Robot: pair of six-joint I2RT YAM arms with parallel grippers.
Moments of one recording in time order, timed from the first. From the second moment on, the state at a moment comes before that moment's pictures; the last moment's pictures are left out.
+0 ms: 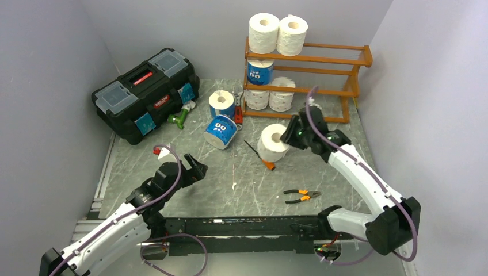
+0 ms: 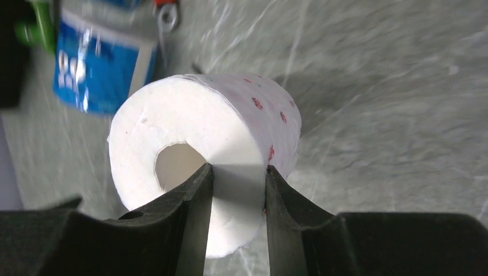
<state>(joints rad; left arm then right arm) -0.66 0.55 0.30 -0.30 -0.28 -0.92 0.50 1.17 1.01 -0.63 0.07 0.66</state>
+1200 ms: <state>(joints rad) -0.66 0.48 0.31 -0.33 -0.22 -0.88 -0.02 1.68 1.35 -0.49 0.25 0.88</state>
